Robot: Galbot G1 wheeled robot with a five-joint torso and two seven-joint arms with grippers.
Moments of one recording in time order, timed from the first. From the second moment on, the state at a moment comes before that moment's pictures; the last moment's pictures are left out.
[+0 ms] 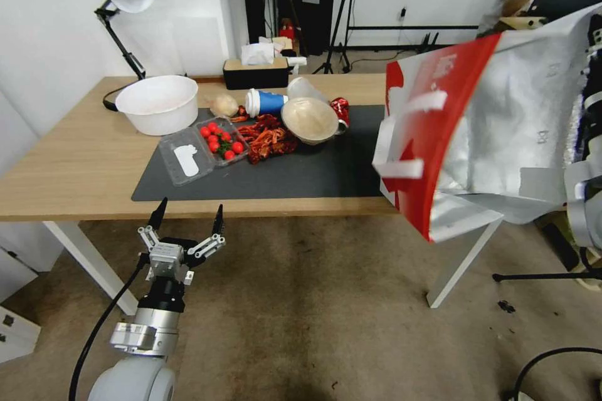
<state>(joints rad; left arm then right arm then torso) 1.69 -1.45 -0.60 -2.18 -0.04 -0.29 0.08 -1.04 0.86 0.82 2.16 1.33 0.06 0.42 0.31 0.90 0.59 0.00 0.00</state>
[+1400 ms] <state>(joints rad) 1.69 -1.46 -0.57 -2.16 -0.02 -0.32 0.09 -1.00 0.82 0.72 1.98 1.24 0.05 0.07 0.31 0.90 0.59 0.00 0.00</state>
